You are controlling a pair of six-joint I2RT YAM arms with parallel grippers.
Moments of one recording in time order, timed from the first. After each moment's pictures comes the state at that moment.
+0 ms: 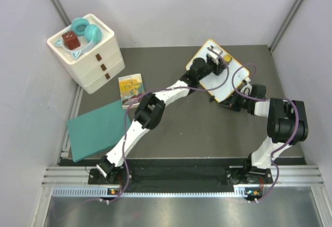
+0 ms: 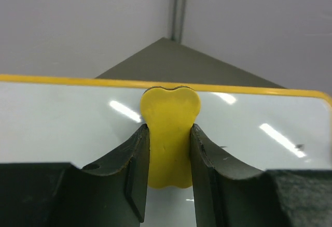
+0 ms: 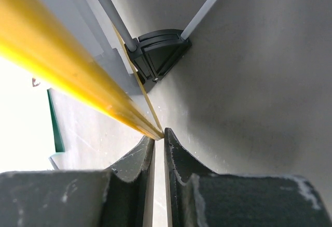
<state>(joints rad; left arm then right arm) -0.73 2.74 2.36 0.50 0.20 -0.09 -0.14 1.72 0.68 0.25 -0.75 0.48</state>
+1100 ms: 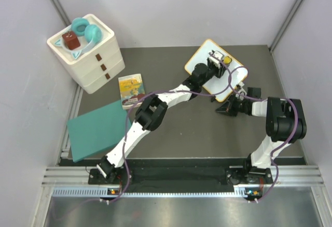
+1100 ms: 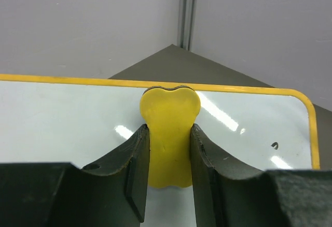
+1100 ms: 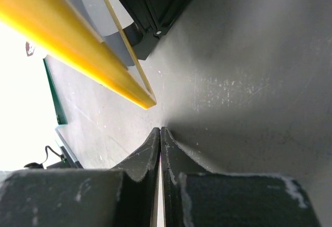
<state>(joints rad) -0.79 2.71 2.26 0.63 0.08 -0.05 -0.10 1.74 0.67 0.13 -0.80 0.45</state>
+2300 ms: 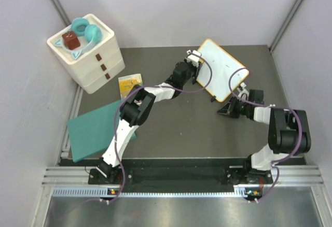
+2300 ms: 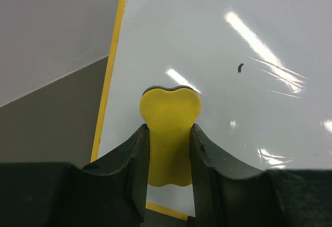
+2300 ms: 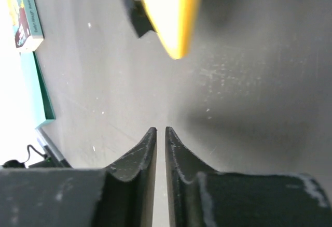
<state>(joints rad) -0.66 2.46 1.78 0.68 -0.02 0.03 -0.10 1.60 0.59 0.11 -0.75 0.40</state>
